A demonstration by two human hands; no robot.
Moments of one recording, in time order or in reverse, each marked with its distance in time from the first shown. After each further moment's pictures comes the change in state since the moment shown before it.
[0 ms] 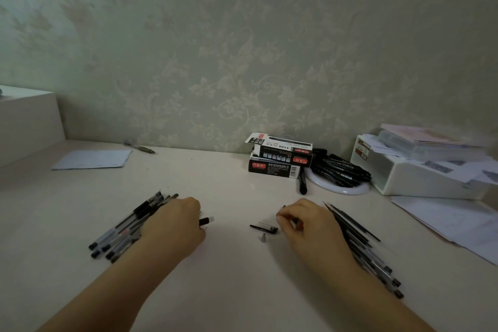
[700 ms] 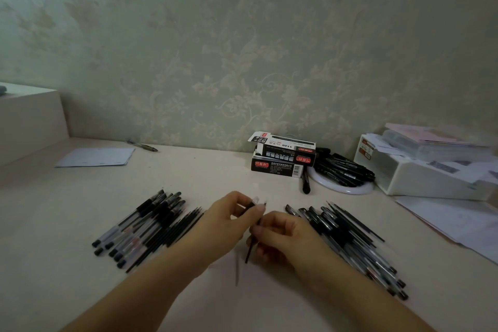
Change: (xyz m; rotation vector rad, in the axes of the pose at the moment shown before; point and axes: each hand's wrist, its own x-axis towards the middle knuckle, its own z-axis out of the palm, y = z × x) left_hand -0.011 0.050 0.009 -1.159 -0.092 0.106; right_hand -0.005 -0.035 0.008 1.012 -0.414 0.460
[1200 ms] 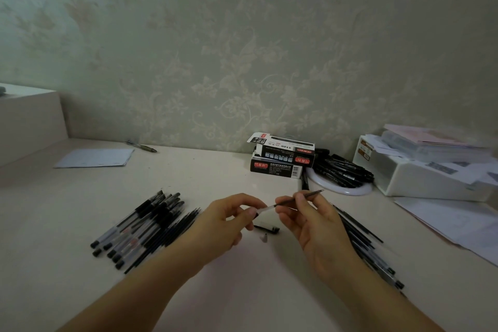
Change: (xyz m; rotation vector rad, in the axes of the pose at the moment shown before) left_hand 0.001 -0.005 -0.007 -0.065 -0.136 0.031; right_hand 0.007 -0.006 -0.019 0.440 0.308 -0.197
